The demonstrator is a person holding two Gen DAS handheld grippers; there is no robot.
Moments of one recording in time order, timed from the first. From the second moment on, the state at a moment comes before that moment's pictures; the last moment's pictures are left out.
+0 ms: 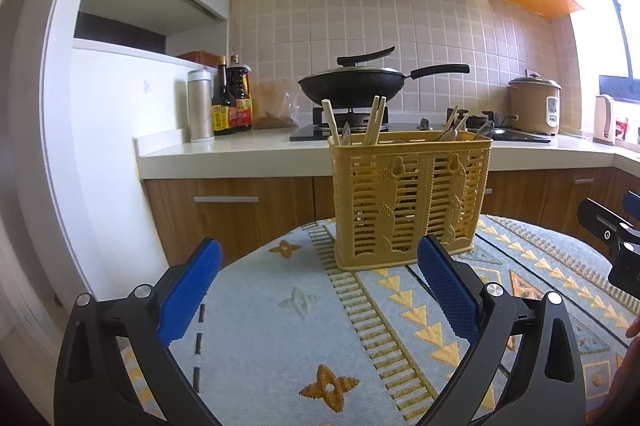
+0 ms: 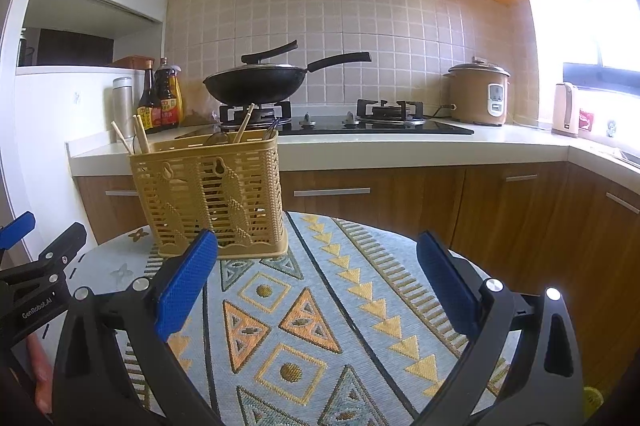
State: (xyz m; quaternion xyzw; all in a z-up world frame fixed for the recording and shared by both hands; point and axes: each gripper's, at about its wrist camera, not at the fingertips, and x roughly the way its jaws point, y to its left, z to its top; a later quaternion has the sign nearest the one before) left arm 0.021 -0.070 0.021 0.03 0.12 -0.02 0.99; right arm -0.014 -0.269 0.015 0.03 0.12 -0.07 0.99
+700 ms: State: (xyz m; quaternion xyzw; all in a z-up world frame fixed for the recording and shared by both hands) left arm 0.020 -0.074 0.019 0.03 0.12 -0.03 0.99; right arm -0.007 -0.268 0.010 0.03 0.14 -0.08 0.99
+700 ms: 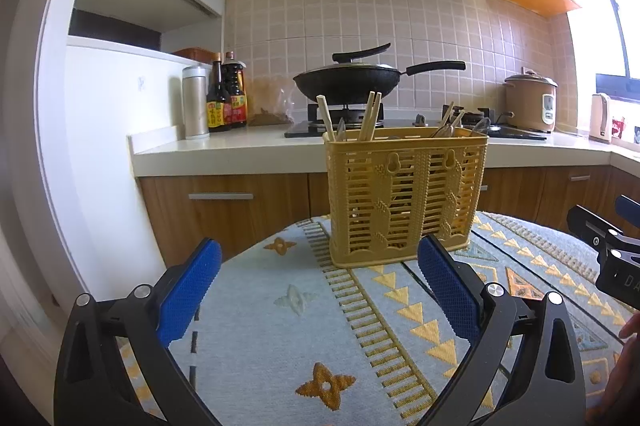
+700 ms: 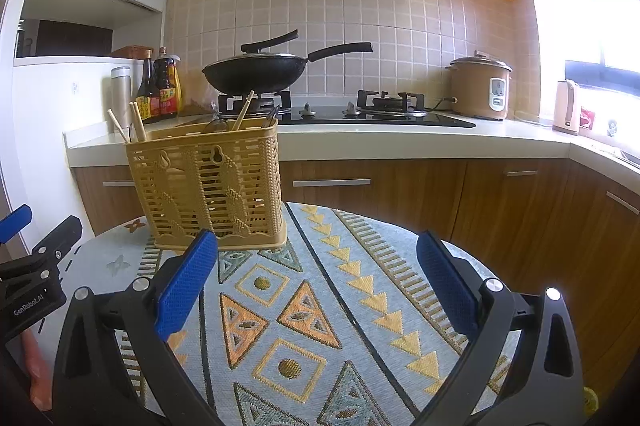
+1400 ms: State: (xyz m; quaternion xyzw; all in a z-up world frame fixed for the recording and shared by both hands) left arm 0.025 -0.069 0.019 0.02 0.14 -0.03 0.99; right arm -0.005 -0.266 0.009 0.02 0.15 -0.08 0.99
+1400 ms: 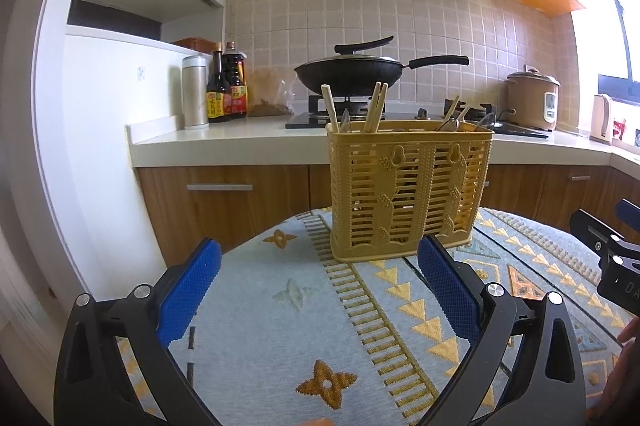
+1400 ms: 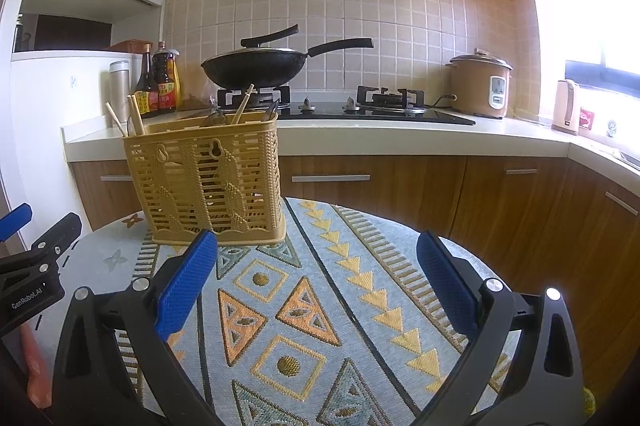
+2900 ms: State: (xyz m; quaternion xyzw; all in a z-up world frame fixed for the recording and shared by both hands) left arm 0.025 -0.081 0.016 0.06 0.13 0.00 0.99; right arm -0.010 -0.261 0.012 0.02 0.14 -0.07 0.99
